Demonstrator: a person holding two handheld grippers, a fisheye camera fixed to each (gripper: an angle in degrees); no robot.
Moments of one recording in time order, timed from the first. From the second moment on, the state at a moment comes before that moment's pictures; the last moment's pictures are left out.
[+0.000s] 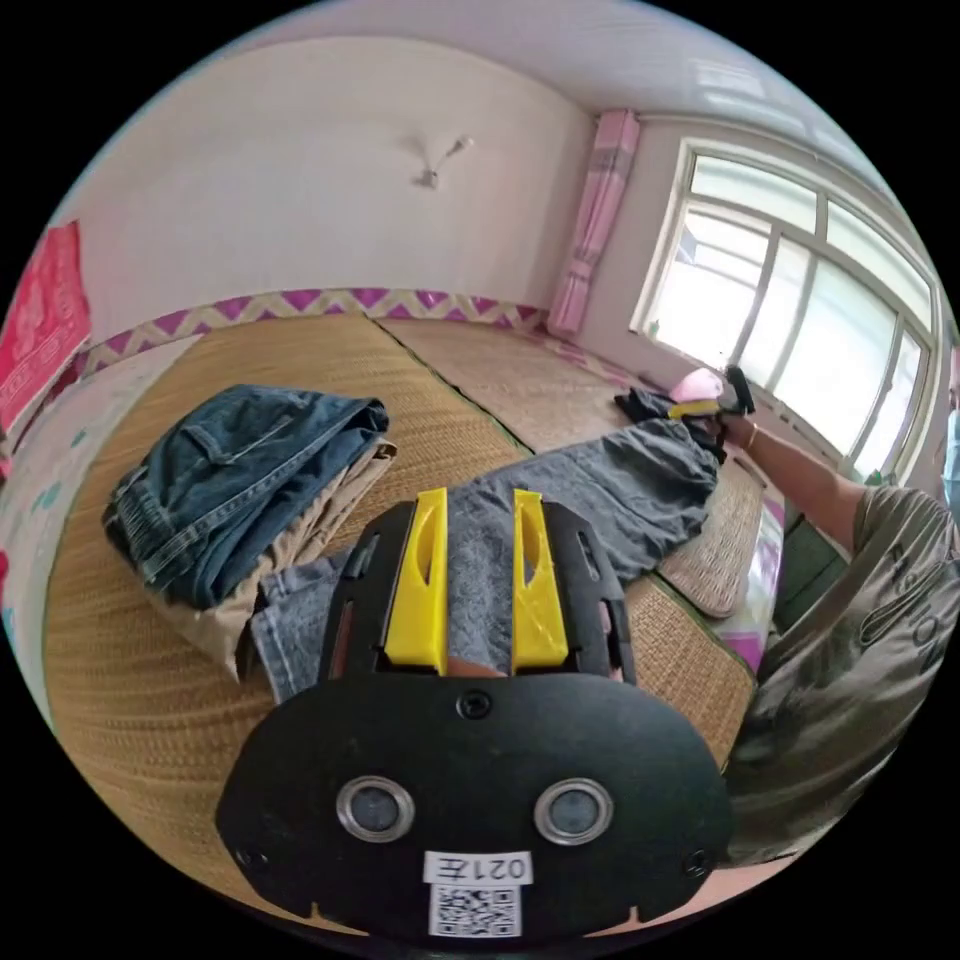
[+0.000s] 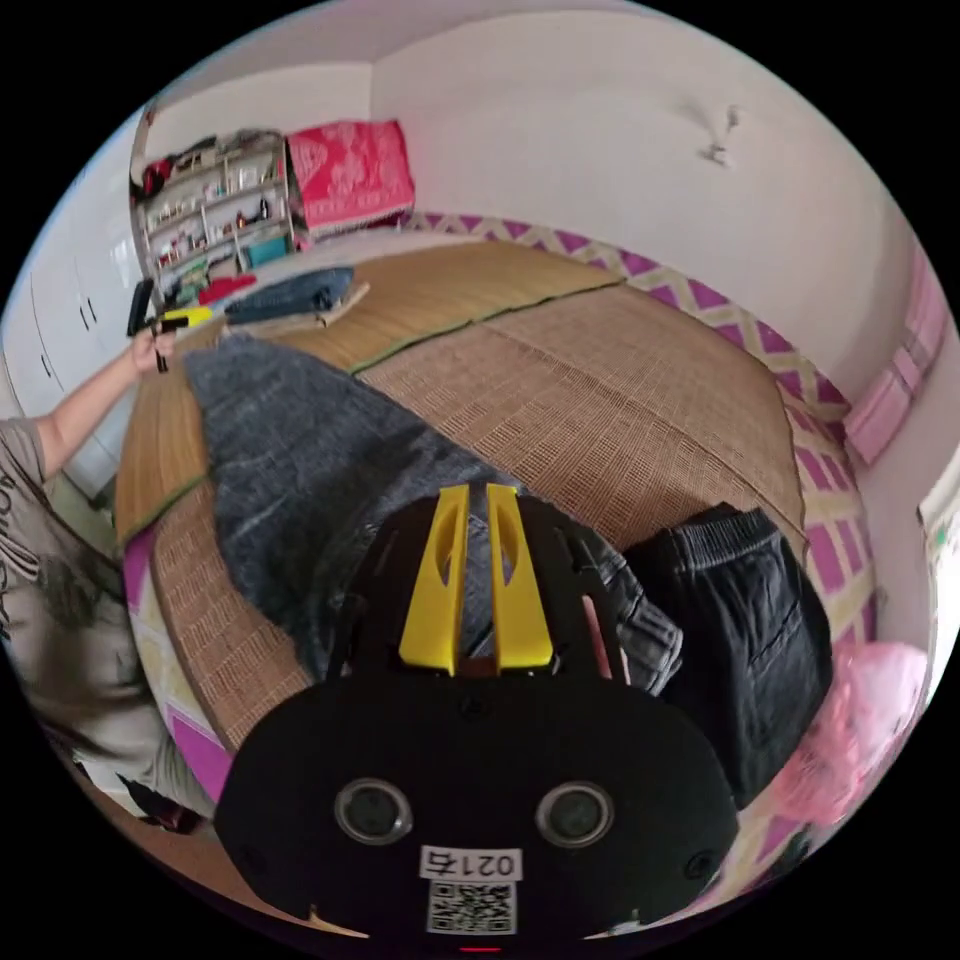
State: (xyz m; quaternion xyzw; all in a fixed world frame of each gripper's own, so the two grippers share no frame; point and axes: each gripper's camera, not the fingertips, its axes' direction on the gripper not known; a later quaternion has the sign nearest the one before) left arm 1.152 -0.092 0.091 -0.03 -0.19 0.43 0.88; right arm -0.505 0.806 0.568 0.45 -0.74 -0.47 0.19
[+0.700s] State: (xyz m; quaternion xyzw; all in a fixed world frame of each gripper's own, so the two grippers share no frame) left arm 1.142 -0.203 0.341 -0.31 -0.20 0.46 0.80; right arm -0.502 0.648 0.426 0.50 -0.58 -0.64 0.08
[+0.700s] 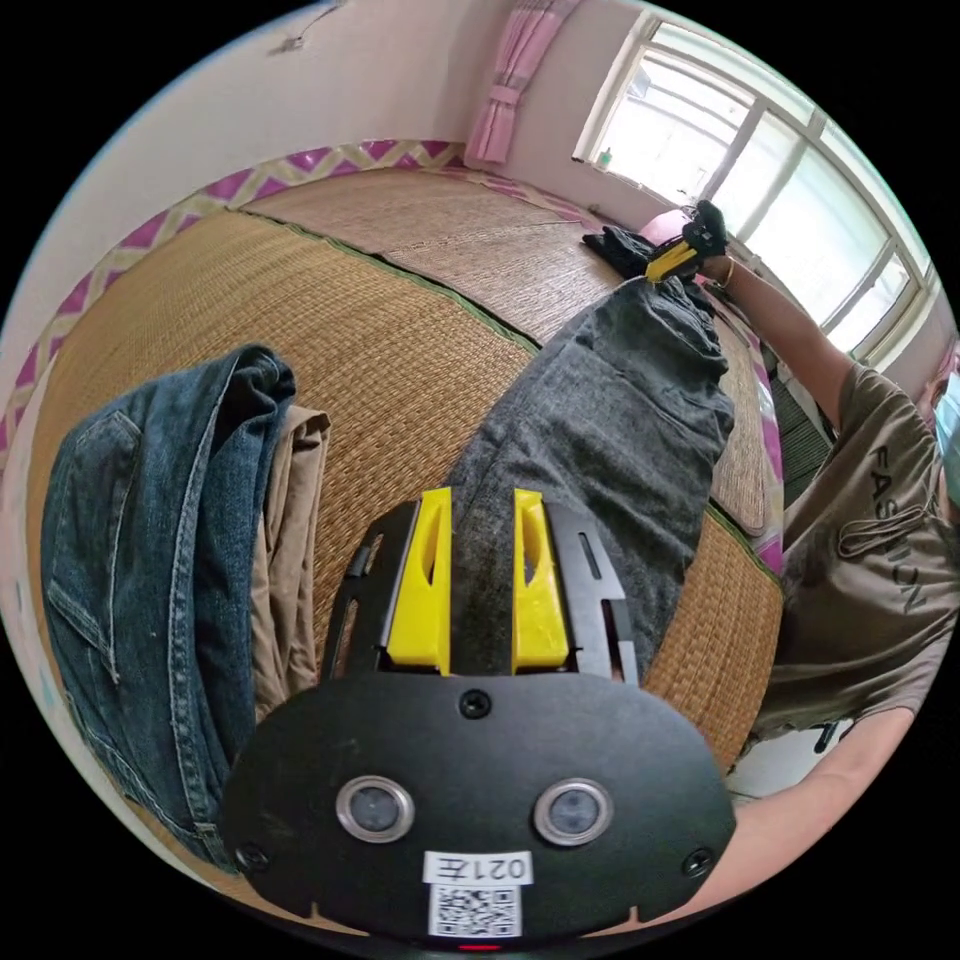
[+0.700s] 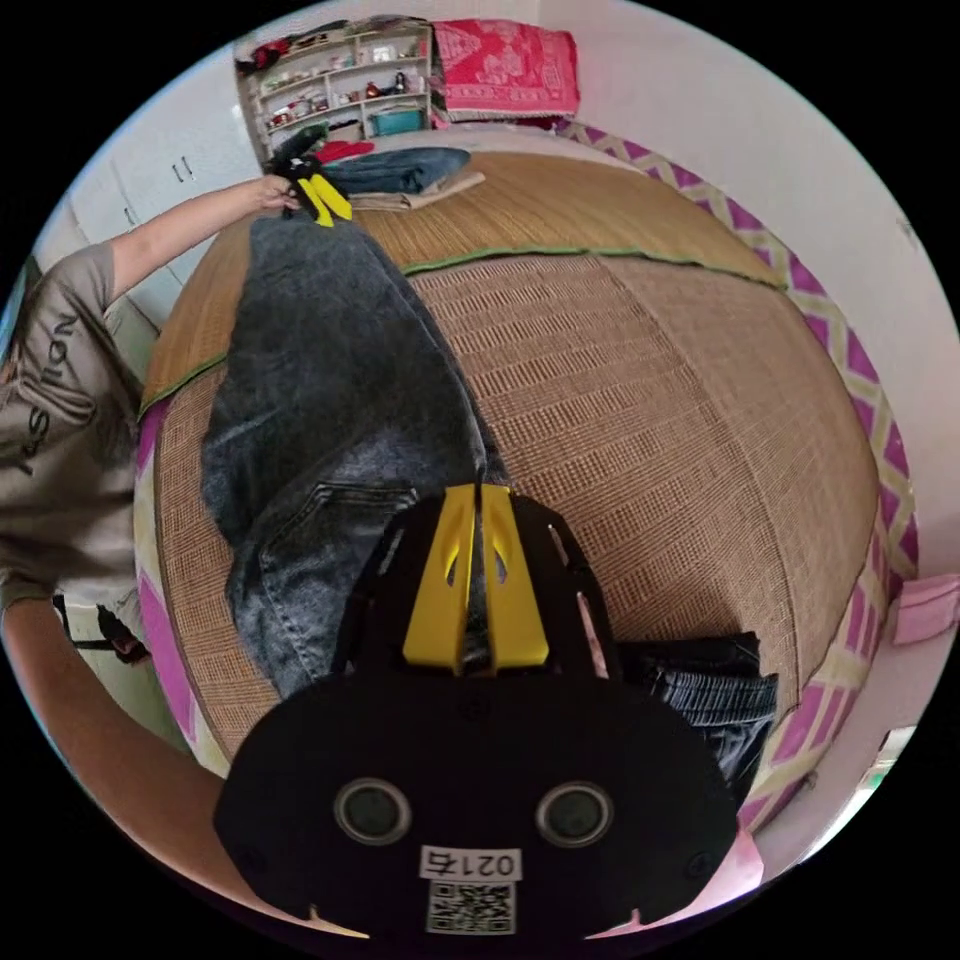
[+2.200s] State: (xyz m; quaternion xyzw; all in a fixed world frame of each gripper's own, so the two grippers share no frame) left arm 1.030 0.140 0.008 -0.04 -0.08 0.38 0.92; right arm -0.519 0.728 1.078 0.37 -0.80 -0.46 0.08
